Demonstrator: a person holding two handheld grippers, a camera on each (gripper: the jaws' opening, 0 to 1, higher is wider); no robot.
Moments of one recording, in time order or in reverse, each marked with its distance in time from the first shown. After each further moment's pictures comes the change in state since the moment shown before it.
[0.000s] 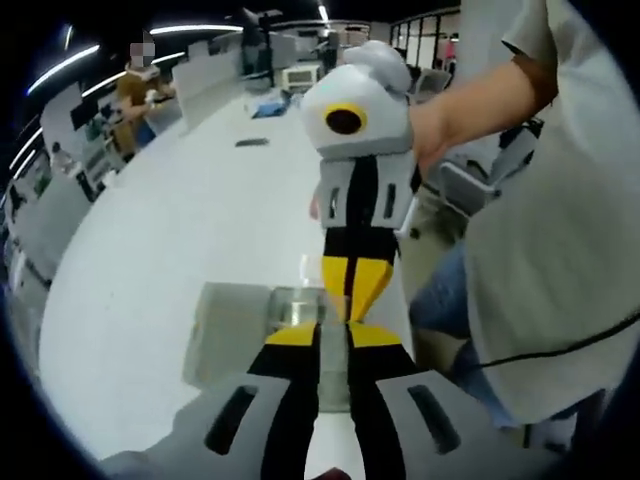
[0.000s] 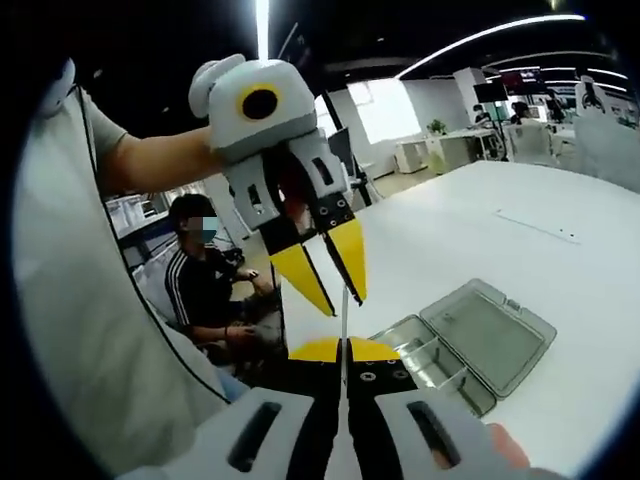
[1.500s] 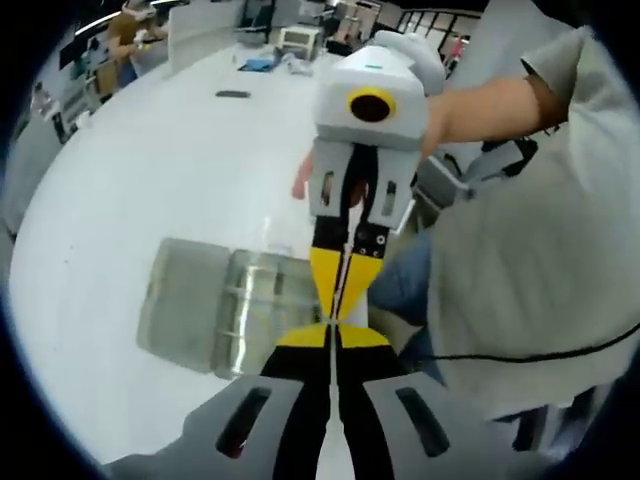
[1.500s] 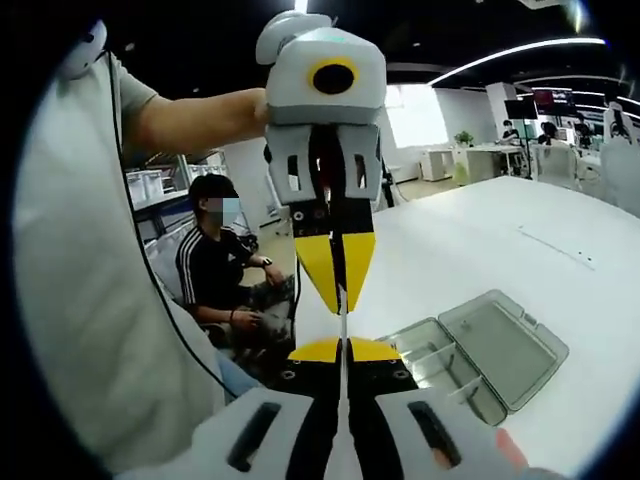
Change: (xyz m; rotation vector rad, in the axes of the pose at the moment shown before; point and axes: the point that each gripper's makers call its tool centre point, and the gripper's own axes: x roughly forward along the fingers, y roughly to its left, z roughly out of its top) left arm 0.002 -0.023 -0.019 -0.144 0.170 -0.149; right arm 0.011 0.016 -0.011 -0.109 -0.003 0.064
